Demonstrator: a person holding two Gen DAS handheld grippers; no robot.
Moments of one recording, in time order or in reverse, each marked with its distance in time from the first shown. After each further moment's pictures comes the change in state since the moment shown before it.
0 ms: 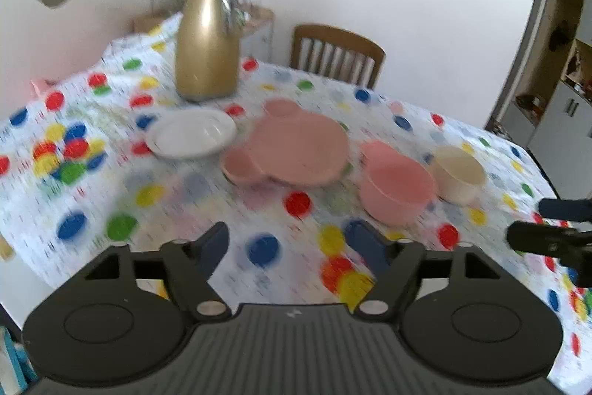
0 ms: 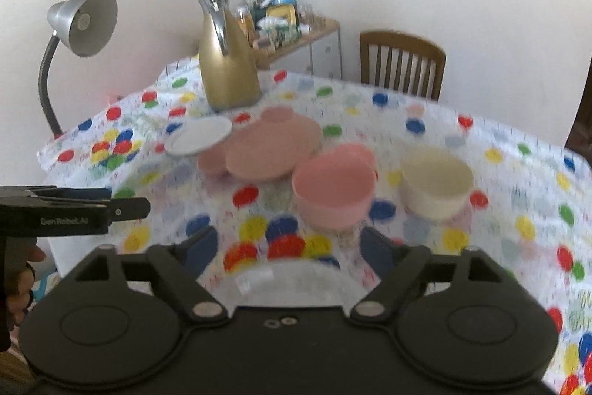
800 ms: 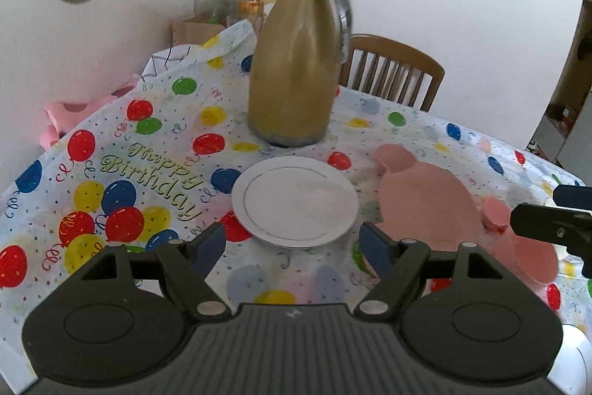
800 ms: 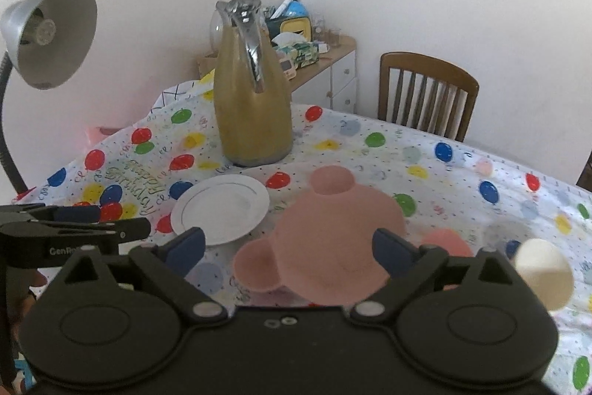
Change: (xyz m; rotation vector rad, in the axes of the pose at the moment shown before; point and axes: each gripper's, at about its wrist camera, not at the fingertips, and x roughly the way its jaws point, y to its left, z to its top) left arm 0.107 0.153 0.086 -0.017 0.017 0.046; right arm 0.162 0.107 0.095 -0.003 0.001 -0.036
